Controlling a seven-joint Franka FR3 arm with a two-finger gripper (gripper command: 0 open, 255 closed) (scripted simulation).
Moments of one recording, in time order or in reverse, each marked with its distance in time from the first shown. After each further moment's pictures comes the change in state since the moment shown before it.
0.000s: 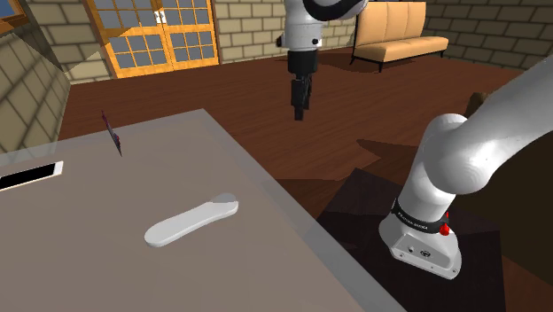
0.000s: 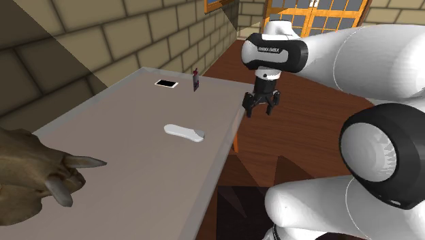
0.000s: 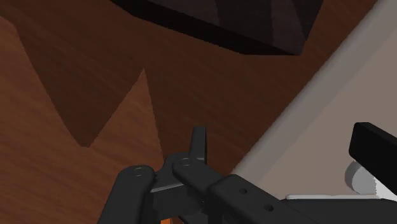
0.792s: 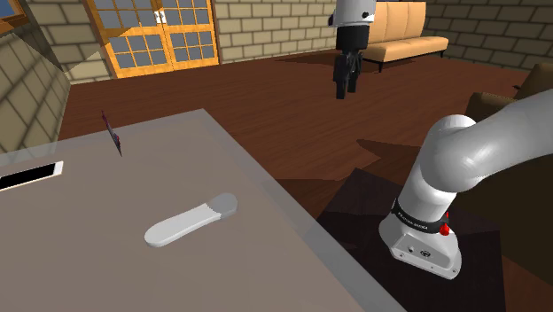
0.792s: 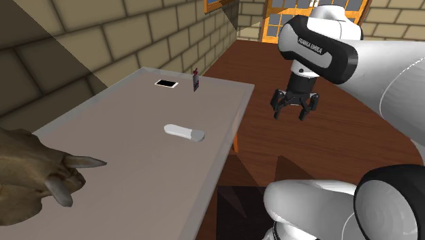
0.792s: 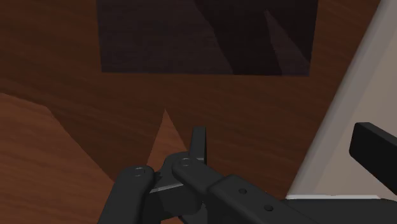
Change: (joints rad) arm -0.138 -0.267 -0.097 -0.048 -0.040 -0.254 0.110
